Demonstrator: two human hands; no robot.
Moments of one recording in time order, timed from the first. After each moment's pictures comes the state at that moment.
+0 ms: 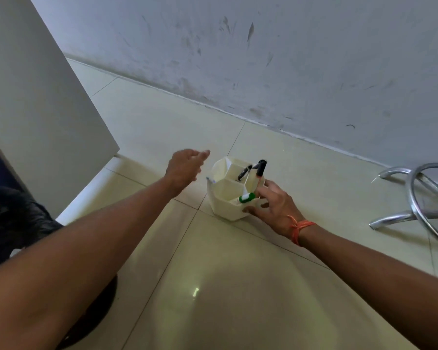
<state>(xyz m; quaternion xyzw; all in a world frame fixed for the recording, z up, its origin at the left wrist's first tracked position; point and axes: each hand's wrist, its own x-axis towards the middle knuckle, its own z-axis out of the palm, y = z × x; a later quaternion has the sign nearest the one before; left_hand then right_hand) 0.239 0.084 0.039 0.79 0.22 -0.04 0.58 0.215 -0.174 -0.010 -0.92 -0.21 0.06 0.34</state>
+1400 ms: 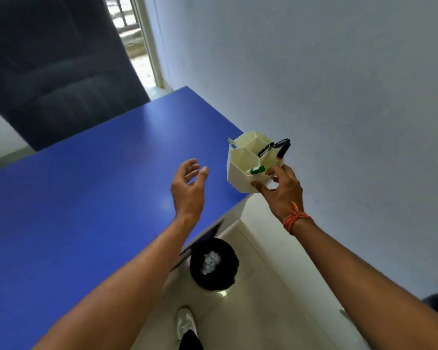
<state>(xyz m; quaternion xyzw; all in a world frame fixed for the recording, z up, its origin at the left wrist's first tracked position) -0.005 0.300 0.820 0.61 0.39 0.34 0.60 0.128 0.136 0.812 -0.88 -0.26 0.02 0.39</state>
